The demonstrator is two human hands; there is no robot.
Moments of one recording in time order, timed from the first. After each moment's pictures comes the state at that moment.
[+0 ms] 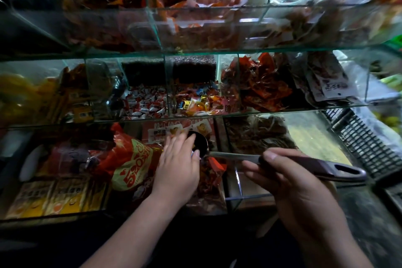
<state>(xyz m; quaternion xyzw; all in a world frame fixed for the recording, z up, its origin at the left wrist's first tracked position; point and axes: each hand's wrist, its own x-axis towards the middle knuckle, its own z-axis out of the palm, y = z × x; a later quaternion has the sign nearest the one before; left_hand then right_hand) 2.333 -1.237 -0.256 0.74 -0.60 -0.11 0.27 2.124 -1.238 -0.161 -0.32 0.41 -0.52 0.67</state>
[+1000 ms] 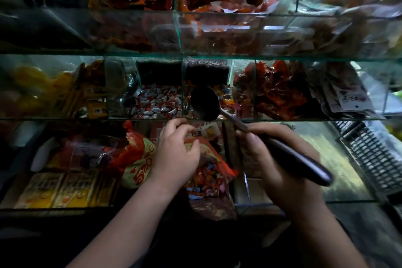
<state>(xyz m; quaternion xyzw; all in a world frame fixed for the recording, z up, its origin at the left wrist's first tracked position) 2.366 -1.250 -0.228 0.74 -0.53 -0.11 0.39 2.158 -1.283 -0.174 -0.74 0.32 -0.52 0.28</state>
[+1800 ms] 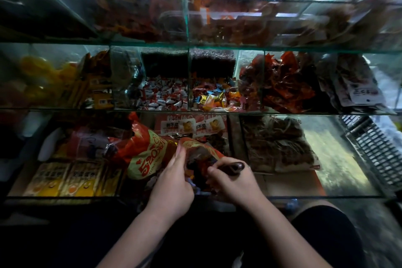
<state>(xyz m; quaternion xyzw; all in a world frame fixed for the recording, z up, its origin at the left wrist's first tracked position) 2.365 -1.192 -0.272 0.77 -0.48 -0.34 0.26 2.202 -1.276 -0.286 -0.70 0.50 -0.23 0.46</state>
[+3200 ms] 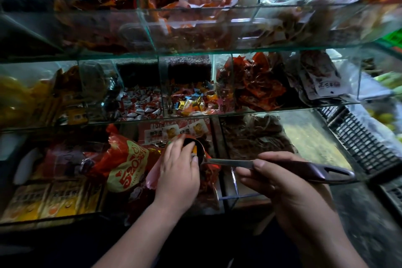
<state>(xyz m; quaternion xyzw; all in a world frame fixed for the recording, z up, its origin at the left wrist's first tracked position) 2.317 -1.232 -0.266 0.75 -0.57 -0.15 0.29 2.113 -1.235 -0.173 -0.36 0.43 -0.51 0.65</state>
